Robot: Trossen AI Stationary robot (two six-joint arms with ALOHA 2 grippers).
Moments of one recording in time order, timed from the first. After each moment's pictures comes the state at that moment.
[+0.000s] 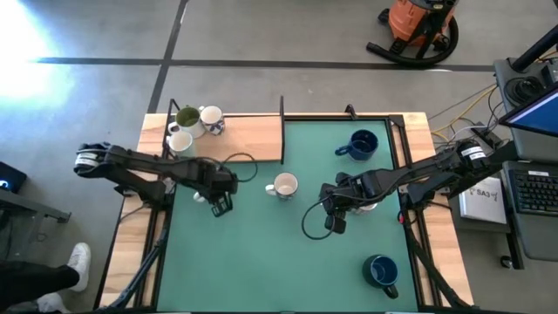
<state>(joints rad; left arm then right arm) -0.03 1.31 0.91 -1.04 -0.14 -0.56 0.21 1.46 1.07 -0.79 0.11 0.49</state>
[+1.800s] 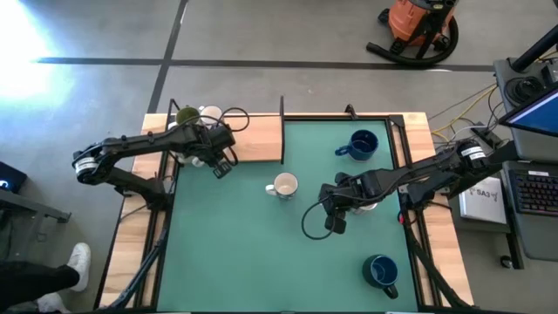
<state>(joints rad) 0.41 1.31 0.99 -1.03 -0.28 -0.22 0.21 1.46 1.07 -0.79 0.11 0.47</state>
